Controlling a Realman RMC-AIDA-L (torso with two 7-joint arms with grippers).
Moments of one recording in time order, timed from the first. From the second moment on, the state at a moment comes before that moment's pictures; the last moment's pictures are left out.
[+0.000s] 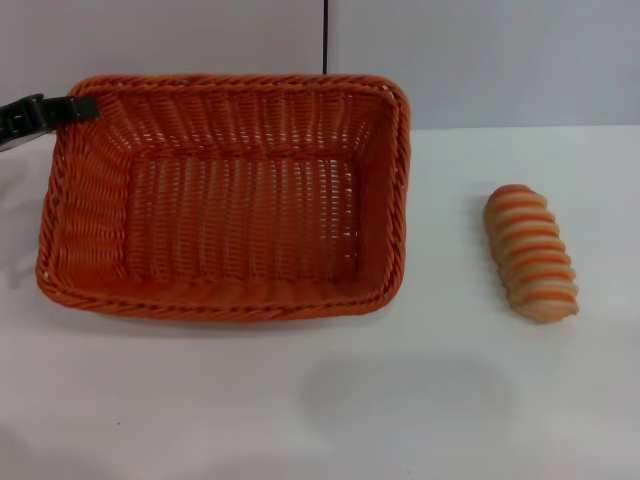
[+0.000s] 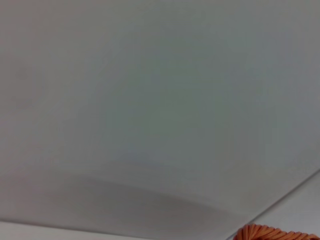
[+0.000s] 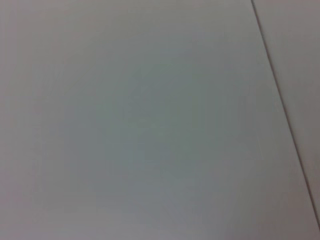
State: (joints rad) left arm -0.43 -2.06 0.59 0.99 2.06 1.35 -2.24; right arm 0.38 2.07 -0.23 -0.03 -0.65 -1.09 0.36
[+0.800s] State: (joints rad) left arm -0.38 -2.06 0.59 0.85 1.99 1.29 -2.18; right arm 0.40 2.07 -0.23 -0.05 -0.65 -1.08 0.36
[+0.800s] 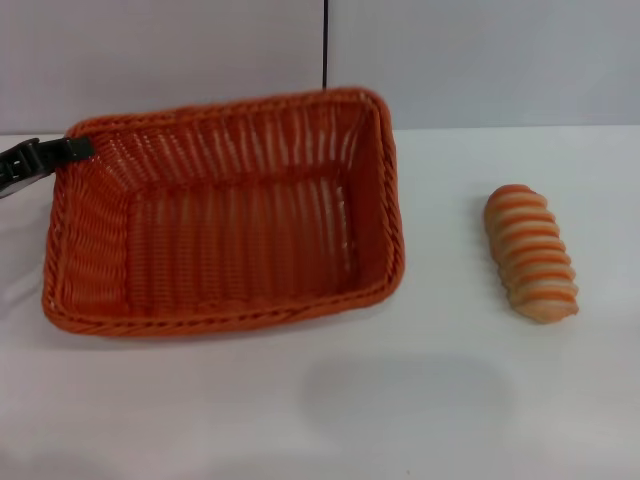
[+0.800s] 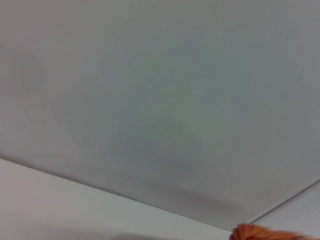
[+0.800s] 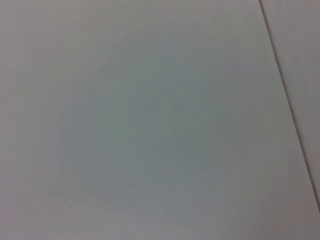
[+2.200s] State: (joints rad) left arm -0.37 -2.07 0.59 0.29 1.13 1.58 -0.85; right arm 0.48 1.99 -0.52 -0.91 -1.88 -1.39 1.83
